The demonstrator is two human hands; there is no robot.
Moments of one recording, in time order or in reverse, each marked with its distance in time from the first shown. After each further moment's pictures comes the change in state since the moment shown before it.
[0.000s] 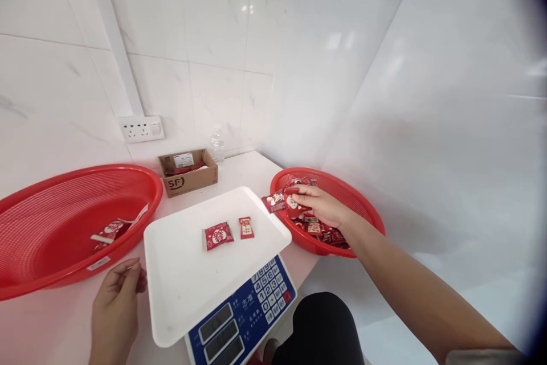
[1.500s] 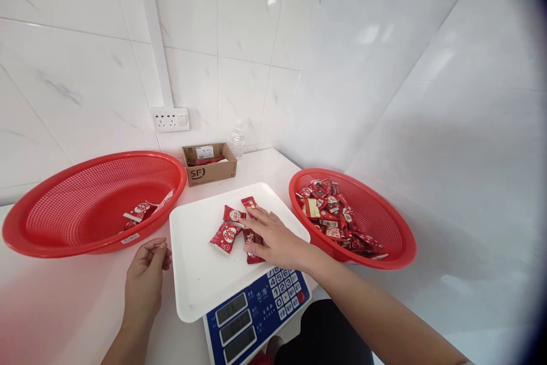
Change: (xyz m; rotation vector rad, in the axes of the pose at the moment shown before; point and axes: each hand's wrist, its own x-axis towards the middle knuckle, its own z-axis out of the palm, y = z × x) left_hand -0.007 0.008 -0.001 0.001 -0.081 -0.031; right_hand 0.000 0.026 0.117 -0.882 -0.385 -0.381
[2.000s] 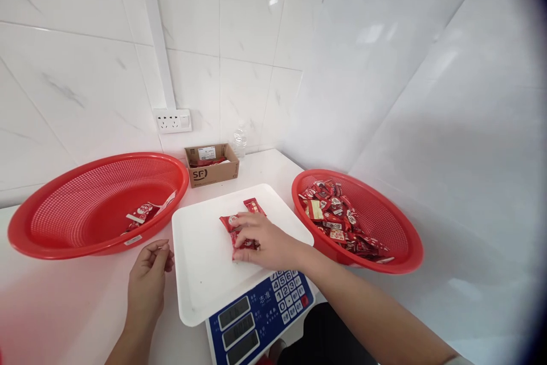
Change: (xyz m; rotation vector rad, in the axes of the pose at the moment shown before) left_hand 0.000 0.000 0.000 0.004 0.000 -0.023; right_hand 0.013 -0.019 -0.001 0.116 0.065 -0.210
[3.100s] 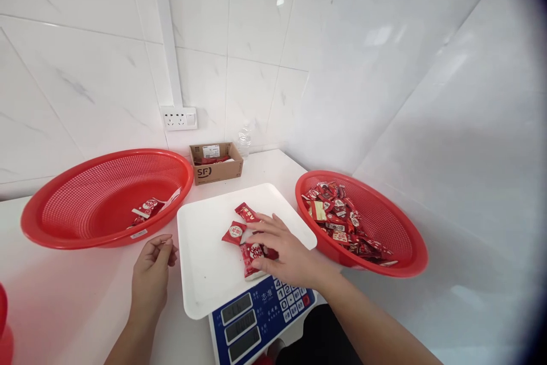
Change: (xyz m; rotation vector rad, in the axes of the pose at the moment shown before) left_hand -0.005 0.007 0.000 0.009 0.001 0.011; right_hand -0.034 0.004 0.006 -0.119 0.111 -0.006
